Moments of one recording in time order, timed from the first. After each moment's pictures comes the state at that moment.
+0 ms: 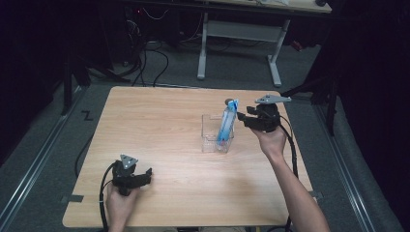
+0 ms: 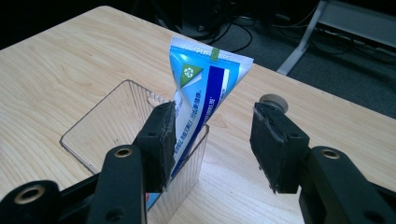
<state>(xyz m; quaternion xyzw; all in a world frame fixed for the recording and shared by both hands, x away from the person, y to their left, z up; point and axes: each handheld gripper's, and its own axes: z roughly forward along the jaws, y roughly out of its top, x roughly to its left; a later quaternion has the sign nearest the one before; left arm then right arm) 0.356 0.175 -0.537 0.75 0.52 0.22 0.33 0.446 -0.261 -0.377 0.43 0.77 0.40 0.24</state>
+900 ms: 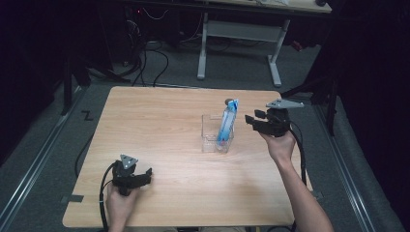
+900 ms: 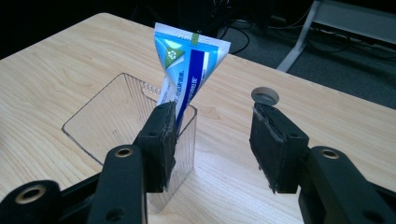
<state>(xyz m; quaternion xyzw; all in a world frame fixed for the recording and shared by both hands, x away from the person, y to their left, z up) 0.356 0.175 -0.537 0.75 0.52 0.22 0.33 0.429 -0.286 -0.378 0.45 0.76 0.42 0.24</state>
